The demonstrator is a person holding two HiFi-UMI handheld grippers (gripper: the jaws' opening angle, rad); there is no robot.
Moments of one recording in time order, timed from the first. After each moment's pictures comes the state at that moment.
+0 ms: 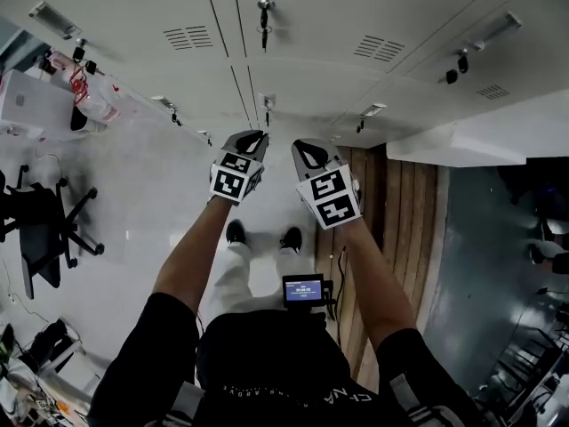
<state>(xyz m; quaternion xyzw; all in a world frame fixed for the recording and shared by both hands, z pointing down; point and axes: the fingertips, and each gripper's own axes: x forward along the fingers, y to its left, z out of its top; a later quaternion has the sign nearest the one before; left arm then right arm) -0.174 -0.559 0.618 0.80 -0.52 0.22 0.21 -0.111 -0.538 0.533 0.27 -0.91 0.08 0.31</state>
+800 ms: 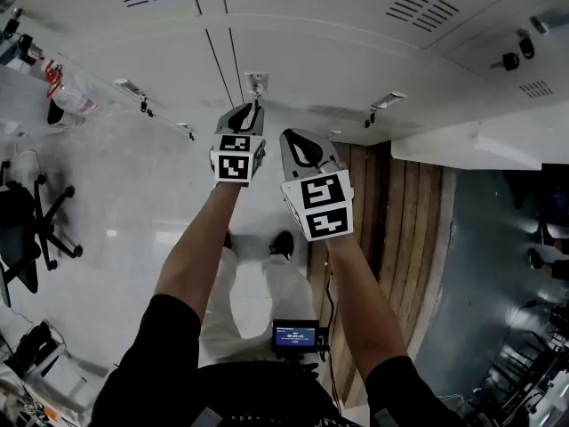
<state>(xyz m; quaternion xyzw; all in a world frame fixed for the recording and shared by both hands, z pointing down) -0.196 -0.628 0.725 0.73 -0.63 0.15 0.21 -0.122 -0.562 0.611 0.33 -0.90 0.10 0.26</state>
